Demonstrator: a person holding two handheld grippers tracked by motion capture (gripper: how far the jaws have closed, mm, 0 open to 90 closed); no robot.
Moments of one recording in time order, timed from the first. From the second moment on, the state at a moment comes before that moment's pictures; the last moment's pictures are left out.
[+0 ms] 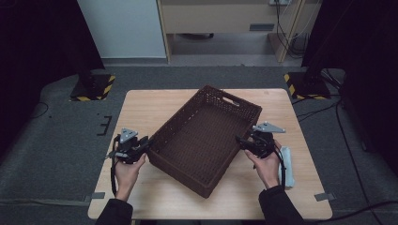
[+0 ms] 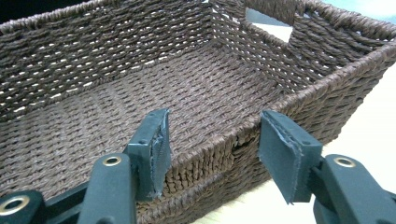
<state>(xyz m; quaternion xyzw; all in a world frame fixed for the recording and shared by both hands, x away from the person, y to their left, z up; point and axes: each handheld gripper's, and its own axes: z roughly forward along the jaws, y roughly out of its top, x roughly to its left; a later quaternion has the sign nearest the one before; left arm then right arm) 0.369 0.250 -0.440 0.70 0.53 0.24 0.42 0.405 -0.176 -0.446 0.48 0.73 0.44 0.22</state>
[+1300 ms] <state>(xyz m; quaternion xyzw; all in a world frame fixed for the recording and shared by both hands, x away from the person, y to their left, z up) 0.347 0.246 -0.435 0.69 0.53 0.25 0.42 0.394 -0.185 -0.445 0.48 0.73 0.44 0.21</state>
